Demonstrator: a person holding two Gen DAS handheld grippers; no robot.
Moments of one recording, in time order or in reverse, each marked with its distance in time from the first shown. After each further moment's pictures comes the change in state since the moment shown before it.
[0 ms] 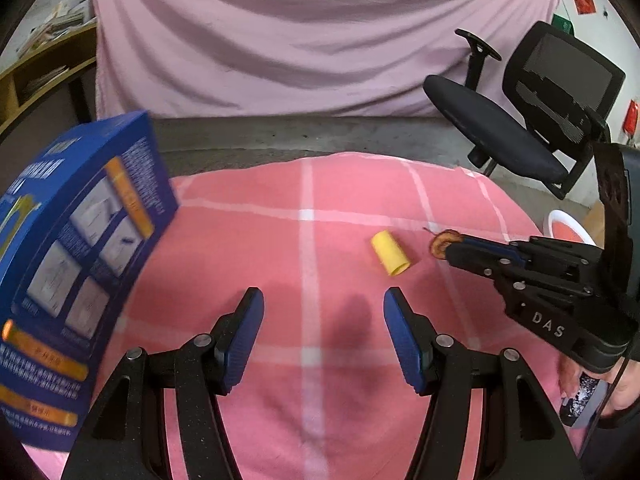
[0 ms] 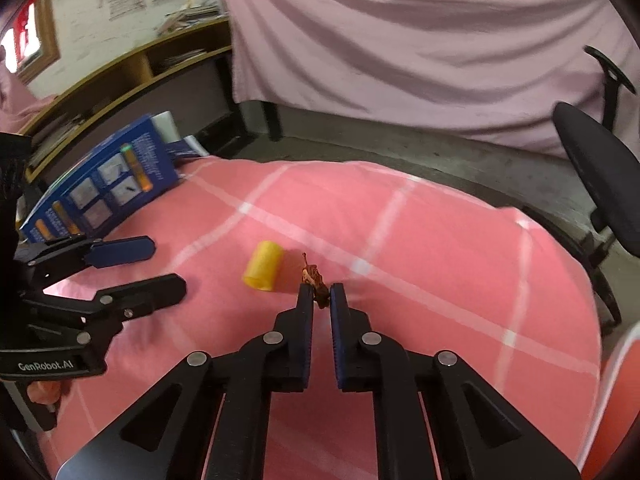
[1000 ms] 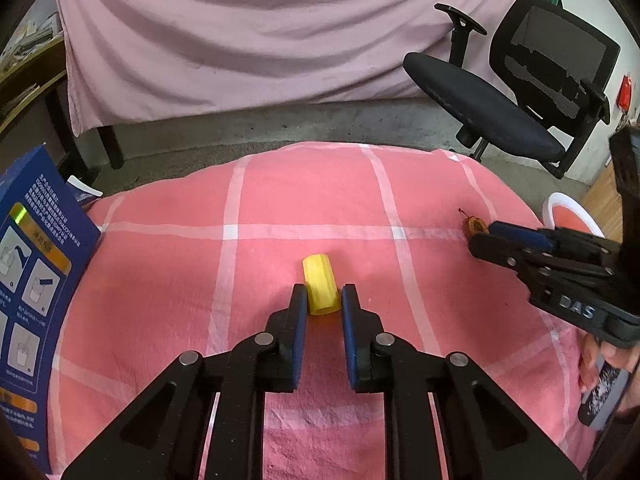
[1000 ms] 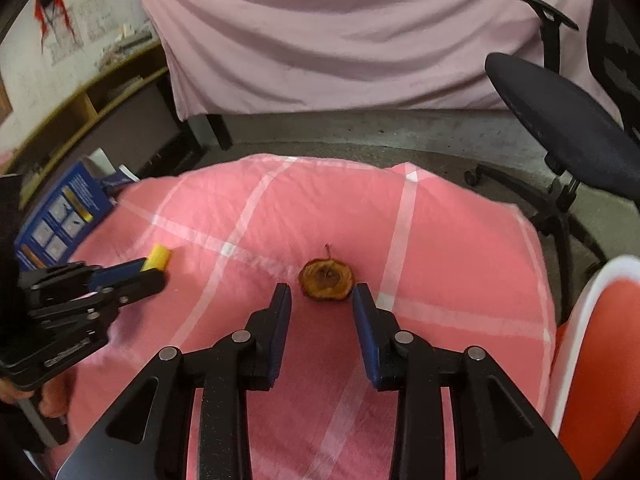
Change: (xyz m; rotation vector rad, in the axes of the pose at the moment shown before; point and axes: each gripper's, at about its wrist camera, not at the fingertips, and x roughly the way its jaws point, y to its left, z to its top) left arm 0.044 -0.033 0.016 0.054 0.046 -0.011; right arm -0.005 -0.063 -0.006 0.133 0.034 -0.090
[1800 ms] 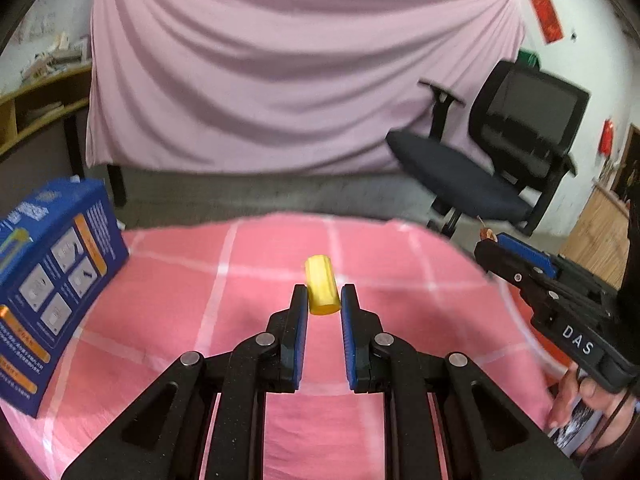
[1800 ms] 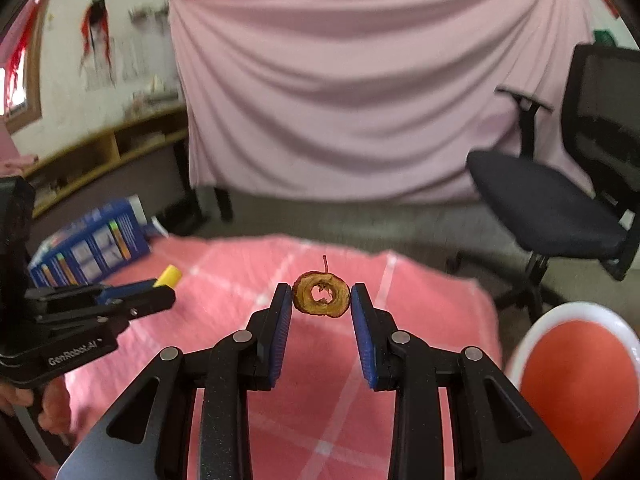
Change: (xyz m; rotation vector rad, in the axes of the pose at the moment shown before) left arm -0.080 -0.029 -0.021 -0.053 -0.308 -0.049; right arm -0.111 0.016 -0.036 -0.048 -0.433 -0.037
